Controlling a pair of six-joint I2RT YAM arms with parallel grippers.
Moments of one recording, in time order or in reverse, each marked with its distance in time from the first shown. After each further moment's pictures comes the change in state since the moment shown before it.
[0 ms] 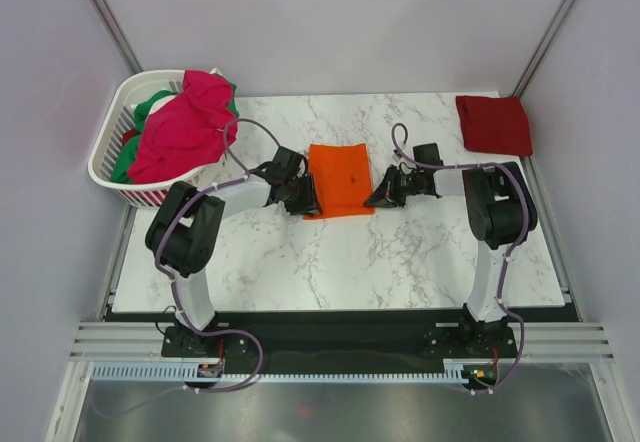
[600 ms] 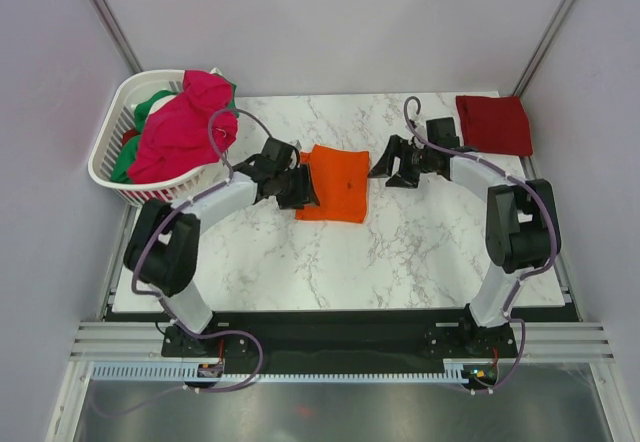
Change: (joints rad) left arm 0.009 -0.157 0.002 -0.113 -0.008 0.019; right arm -0.016 -0.241 0.100 -0.217 0.160 -0.107
